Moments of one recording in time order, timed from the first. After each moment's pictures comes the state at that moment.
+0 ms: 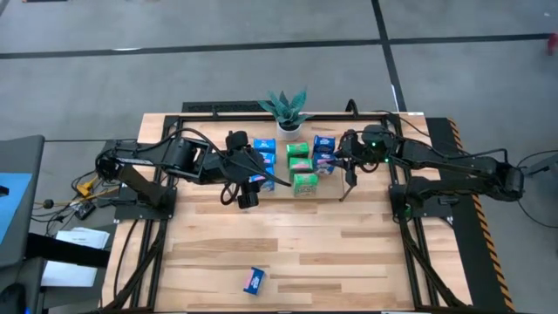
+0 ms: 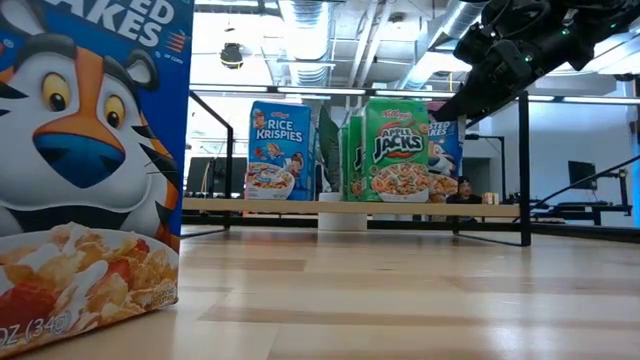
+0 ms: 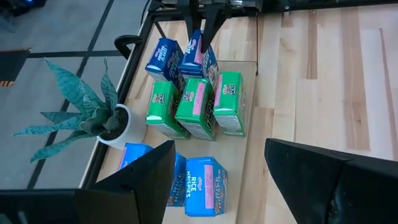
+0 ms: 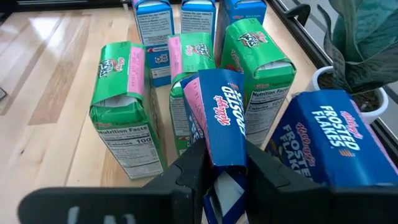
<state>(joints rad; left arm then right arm) -0.20 1.59 1.91 -1.07 -0.51 -0.11 -0.43 0.93 0.57 -0.19 -0.24 -0.16</state>
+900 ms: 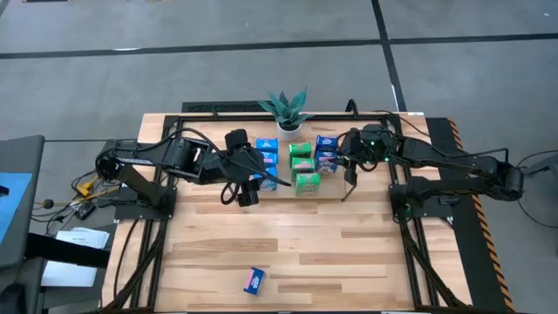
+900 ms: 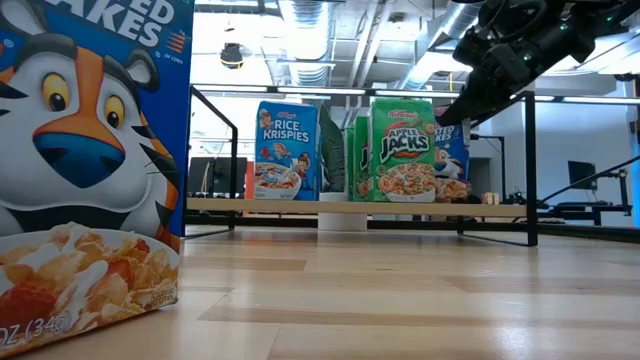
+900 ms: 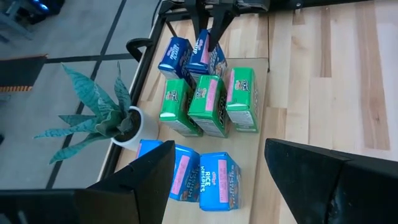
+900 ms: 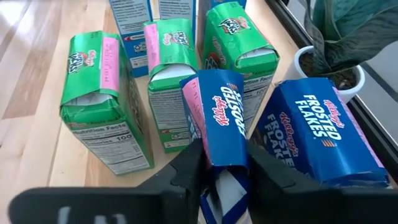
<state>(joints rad) -0.20 1.59 1.91 -1.07 -0.56 -0.07 -0.43 0.94 0.61 -0.29 -0.15 -0.15</state>
